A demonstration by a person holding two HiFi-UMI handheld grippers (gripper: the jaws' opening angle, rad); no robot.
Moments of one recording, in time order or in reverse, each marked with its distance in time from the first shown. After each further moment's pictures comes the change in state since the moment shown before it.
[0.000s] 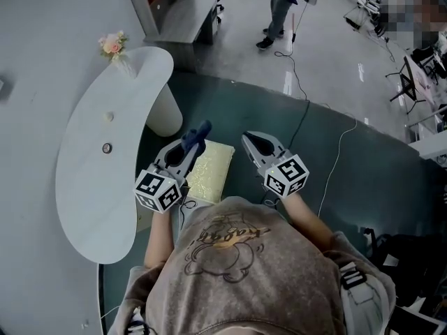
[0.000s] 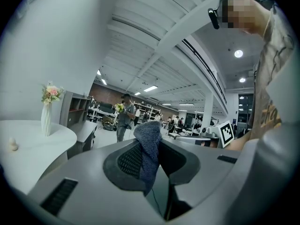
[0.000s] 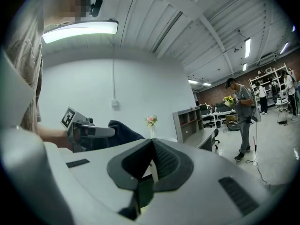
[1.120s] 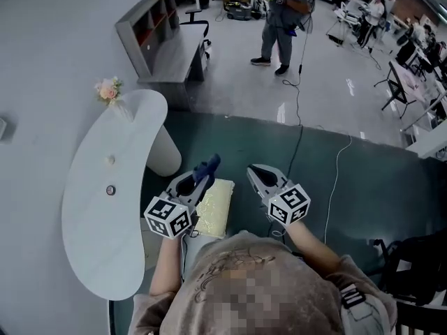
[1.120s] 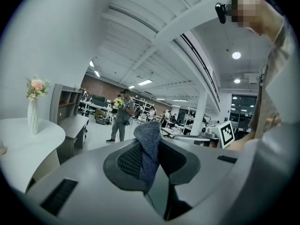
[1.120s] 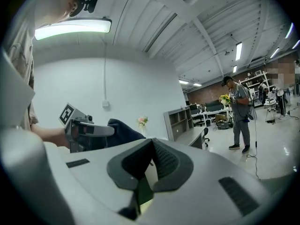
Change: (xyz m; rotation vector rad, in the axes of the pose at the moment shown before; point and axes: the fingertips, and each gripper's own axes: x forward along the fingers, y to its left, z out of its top) left arm 0.037 -0.015 0.005 -0.023 0.090 -0.086; right arm -0.018 -0.023 0.005 0.036 0.016 -0.115
